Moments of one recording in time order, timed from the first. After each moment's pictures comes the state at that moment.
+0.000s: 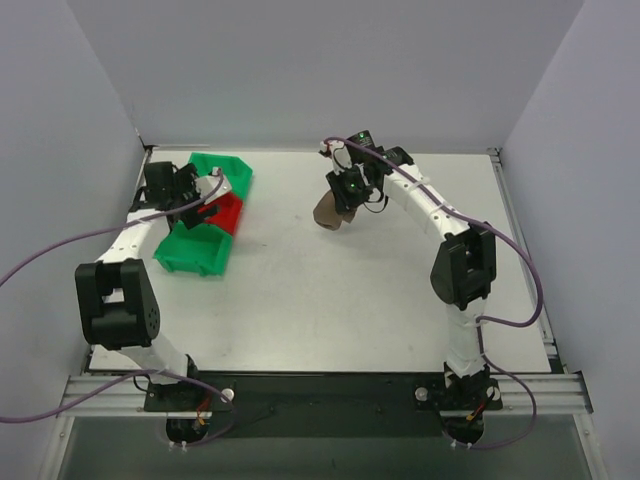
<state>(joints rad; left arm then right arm) 0.06 1.64 1.13 -0.16 0.22 1.06 0.49 2.05 1.93 -0.86 -0.18 -0.16</state>
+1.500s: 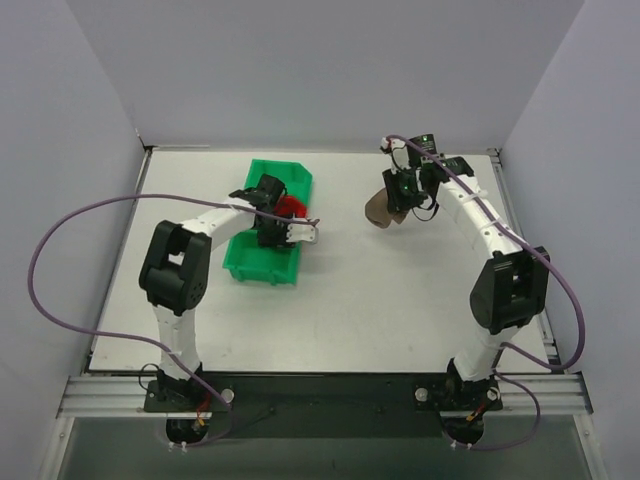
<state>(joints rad) -0.41 1.97 1.41 -0.64 0.21 1.24 0.28 1.77 1.61 -0.80 -0.12 -0.16</state>
